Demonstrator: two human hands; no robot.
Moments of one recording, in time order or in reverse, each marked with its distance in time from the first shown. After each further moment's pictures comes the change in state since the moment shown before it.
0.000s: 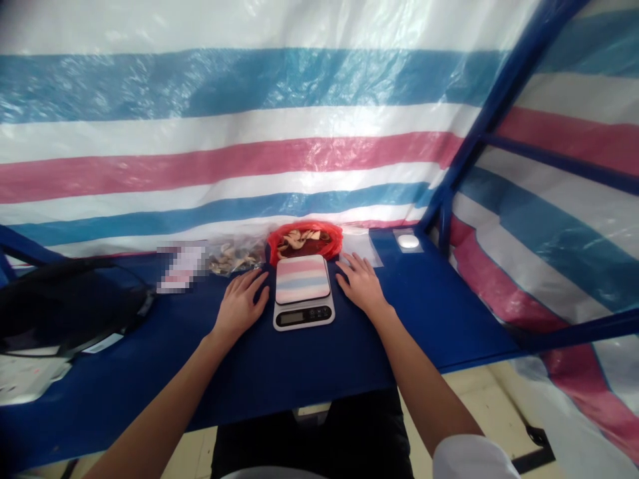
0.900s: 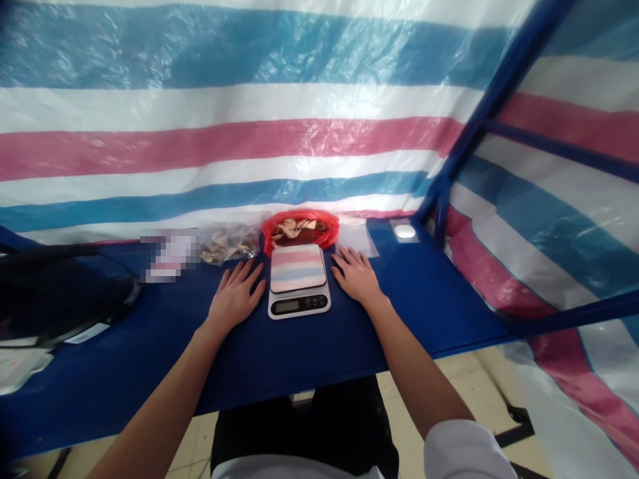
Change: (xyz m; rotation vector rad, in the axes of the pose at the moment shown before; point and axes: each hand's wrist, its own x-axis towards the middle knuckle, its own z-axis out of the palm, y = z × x) left_hand -0.008 0.001 0.012 0.065 -0.130 -0.068; right_hand -0.007 0.004 0.008 -0.036 -0.092 0.013
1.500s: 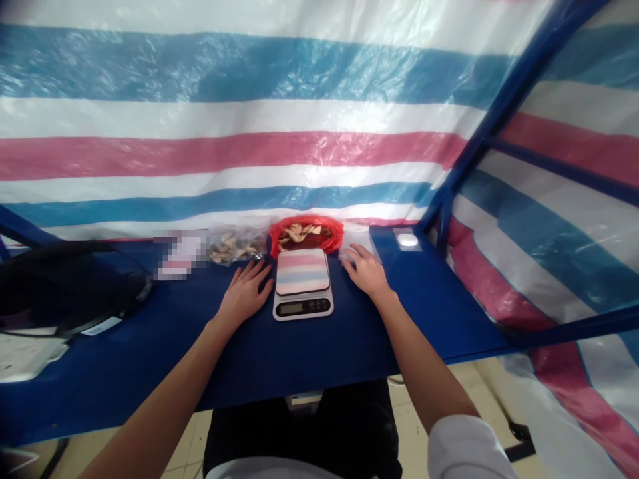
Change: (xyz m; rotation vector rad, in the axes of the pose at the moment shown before) left_hand 0.008 0.004 -0.001 -0.029 -0.007 -0.004; right_hand 0.021 0.022 -0.012 0.087 0.088 0.086
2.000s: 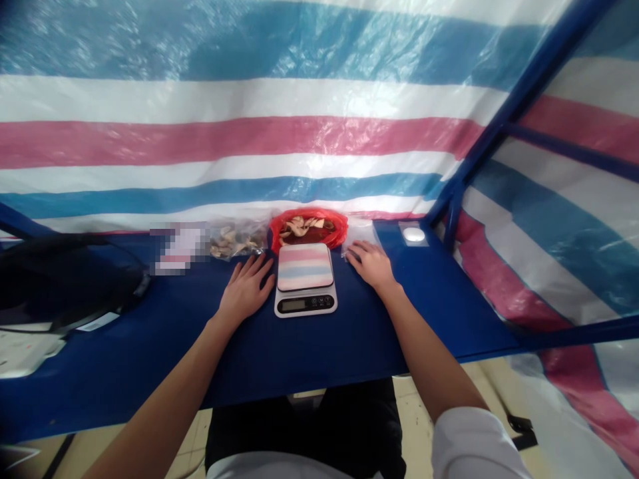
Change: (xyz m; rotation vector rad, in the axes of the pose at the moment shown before) left_hand -0.002 0.002 0.001 0.003 -0.016 -0.013; right_hand 0.007 0.015 0.010 -0.028 -0.031 -0.081
